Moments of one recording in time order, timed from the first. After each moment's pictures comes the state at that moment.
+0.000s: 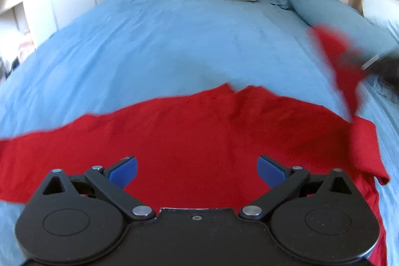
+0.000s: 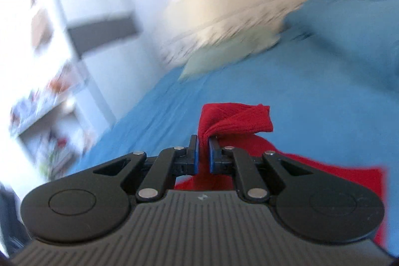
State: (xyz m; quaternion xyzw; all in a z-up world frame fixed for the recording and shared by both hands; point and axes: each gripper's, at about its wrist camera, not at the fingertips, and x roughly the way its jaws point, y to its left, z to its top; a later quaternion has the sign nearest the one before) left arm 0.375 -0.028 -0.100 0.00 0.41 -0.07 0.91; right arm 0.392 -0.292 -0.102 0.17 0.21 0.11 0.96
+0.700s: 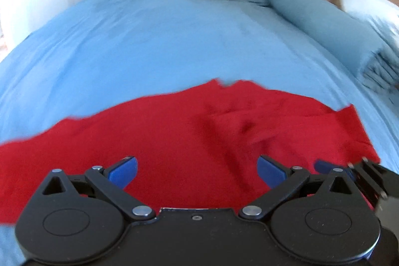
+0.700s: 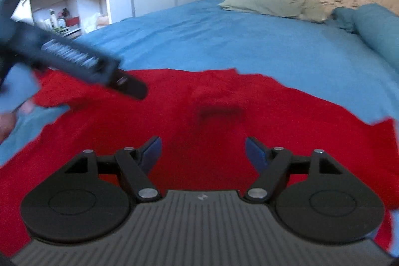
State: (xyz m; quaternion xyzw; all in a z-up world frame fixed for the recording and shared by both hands) left arm 0.391 -0.034 -0.115 0.02 0.39 -0.16 0.91; right arm 0.330 -0.212 -0.198 -0.04 0.28 0.15 0.95
